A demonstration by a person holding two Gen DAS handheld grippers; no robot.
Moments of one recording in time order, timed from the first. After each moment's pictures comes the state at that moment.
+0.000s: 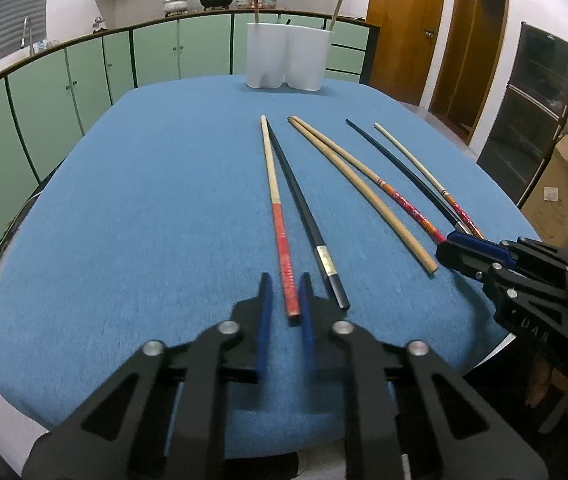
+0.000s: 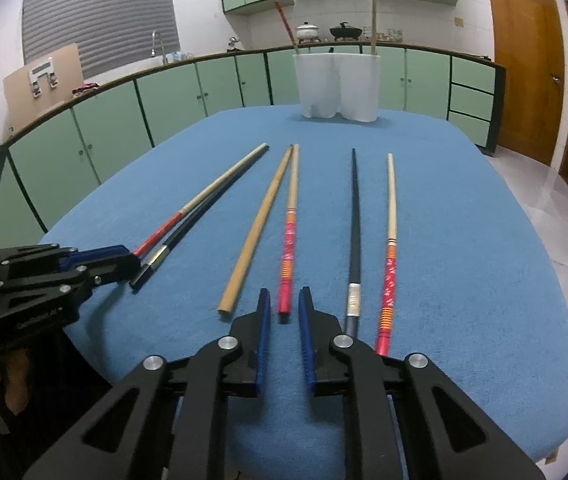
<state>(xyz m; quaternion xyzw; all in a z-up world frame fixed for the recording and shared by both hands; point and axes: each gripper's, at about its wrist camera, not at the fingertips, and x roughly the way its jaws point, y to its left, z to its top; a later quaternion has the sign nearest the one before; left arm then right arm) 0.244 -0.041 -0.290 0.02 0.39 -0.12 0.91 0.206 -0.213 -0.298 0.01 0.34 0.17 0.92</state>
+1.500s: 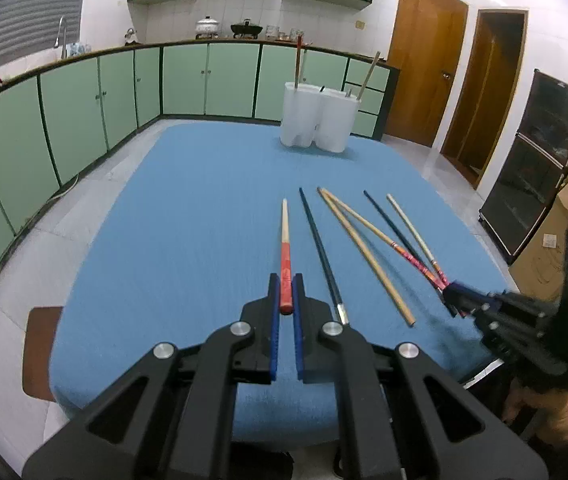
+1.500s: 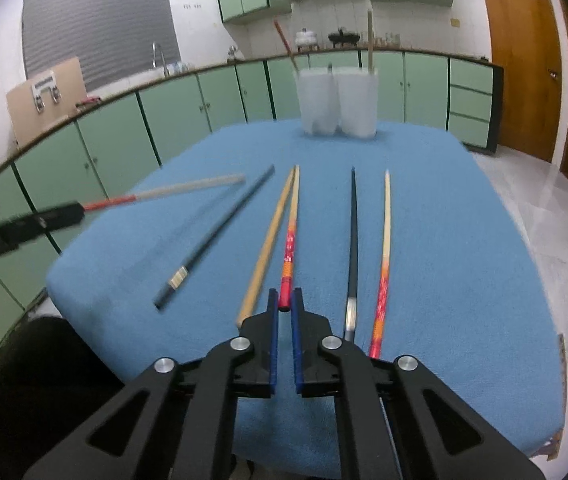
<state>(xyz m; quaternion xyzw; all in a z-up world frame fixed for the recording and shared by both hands) 0.223 0.008 -0.215 -0.03 0.34 -0.09 0.94 0.195 -0.223 -0.251 0.04 0.32 0.18 0.93</state>
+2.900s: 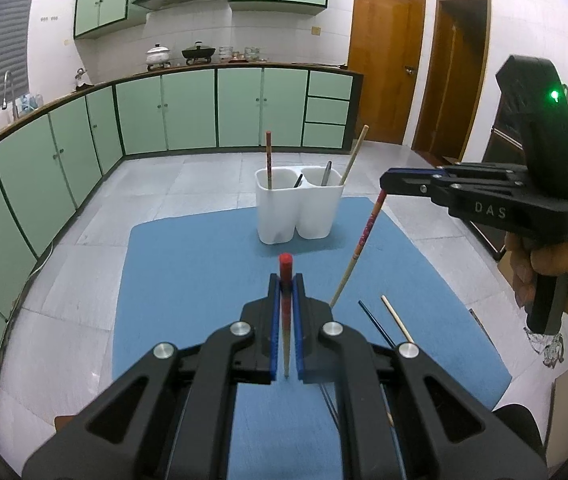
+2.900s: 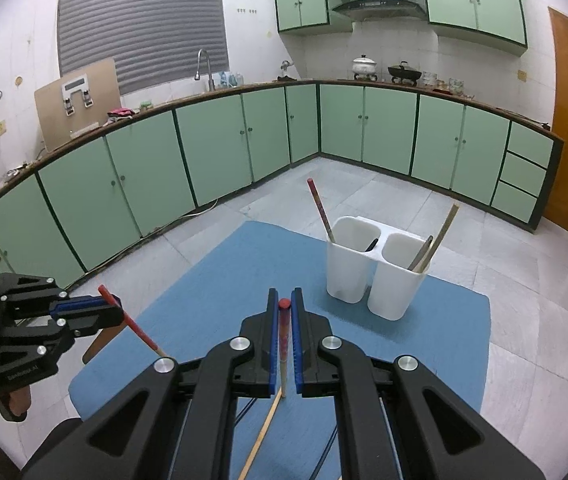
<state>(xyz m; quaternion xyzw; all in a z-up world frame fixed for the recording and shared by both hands) 0.368 0.003 -0.099 0.03 0.32 -0.16 0.93 0.410 -0.186 -0.081 -0.04 0.32 0.26 0.91</state>
